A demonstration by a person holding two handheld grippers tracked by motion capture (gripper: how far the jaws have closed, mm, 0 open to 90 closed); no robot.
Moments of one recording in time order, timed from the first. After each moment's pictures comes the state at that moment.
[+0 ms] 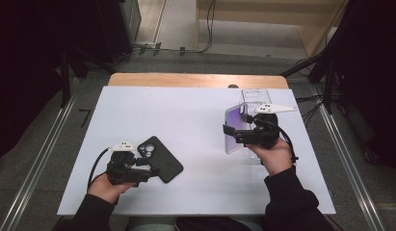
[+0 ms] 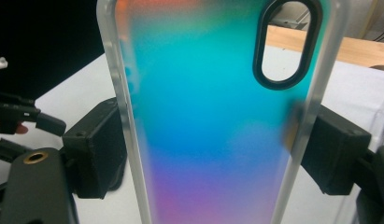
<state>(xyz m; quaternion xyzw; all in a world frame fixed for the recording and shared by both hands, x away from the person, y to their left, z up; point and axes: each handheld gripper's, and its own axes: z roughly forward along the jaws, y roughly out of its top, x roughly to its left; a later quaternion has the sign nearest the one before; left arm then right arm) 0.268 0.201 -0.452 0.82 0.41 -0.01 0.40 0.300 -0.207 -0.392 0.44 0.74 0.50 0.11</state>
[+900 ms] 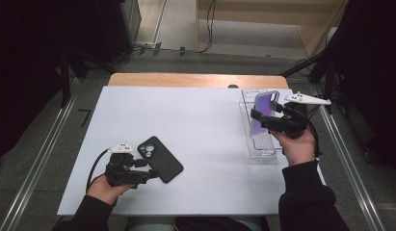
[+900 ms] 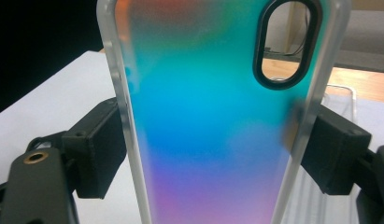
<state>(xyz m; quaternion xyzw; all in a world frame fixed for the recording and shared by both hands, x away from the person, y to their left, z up) 0.265 0.205 -0.454 0.82 0.41 -0.01 0.39 0.309 -0.270 -0.379 0.51 0.68 0.48 0.19</state>
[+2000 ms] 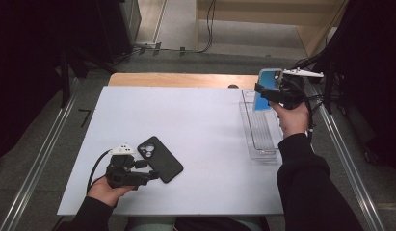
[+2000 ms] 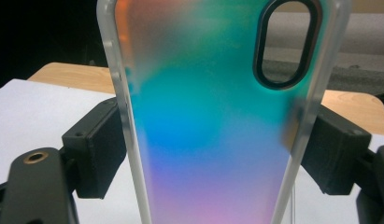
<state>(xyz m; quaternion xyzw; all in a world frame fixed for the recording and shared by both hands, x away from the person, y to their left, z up) 0.262 0.202 -0.456 0.82 0.41 -0.01 0.39 0.393 -0.285 -0.375 0.57 0.65 0.45 0.24</state>
